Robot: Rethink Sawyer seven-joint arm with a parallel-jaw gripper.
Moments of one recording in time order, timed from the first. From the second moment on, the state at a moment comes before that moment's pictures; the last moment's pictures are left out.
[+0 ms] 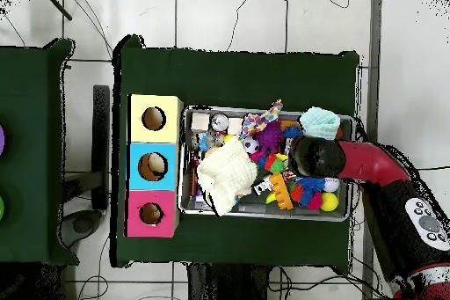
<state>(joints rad) -0.83 -0.43 0.45 1.48 -0.62 0.61 1.79</state>
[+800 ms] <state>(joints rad) -0.80 -0.37 0.45 1.46 -0.63 0.59 1.79</state>
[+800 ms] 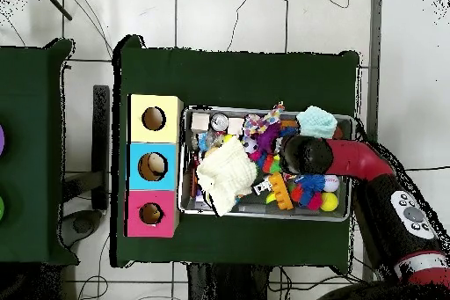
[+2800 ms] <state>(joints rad) -0.43 -0.44 0.14 1.69 -0.26 0.29 2.01</state>
